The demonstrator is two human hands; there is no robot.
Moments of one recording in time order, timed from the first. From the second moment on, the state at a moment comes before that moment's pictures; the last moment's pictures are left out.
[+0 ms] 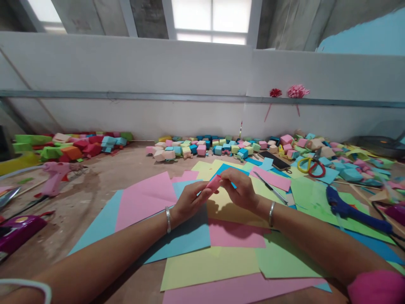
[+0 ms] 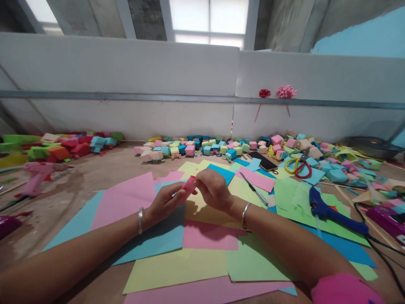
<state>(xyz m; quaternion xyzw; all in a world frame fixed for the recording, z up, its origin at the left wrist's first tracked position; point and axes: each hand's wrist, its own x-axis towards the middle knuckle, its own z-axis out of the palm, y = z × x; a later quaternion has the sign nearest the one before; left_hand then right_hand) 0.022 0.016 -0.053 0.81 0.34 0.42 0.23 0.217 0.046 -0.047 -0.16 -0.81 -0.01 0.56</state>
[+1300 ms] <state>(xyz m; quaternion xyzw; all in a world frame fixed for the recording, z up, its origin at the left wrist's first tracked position) 0.040 -0.013 -0.022 0.75 0.35 0.54 0.16 0.212 0.030 -0.040 -0.09 -0.83 -0.06 0.55</state>
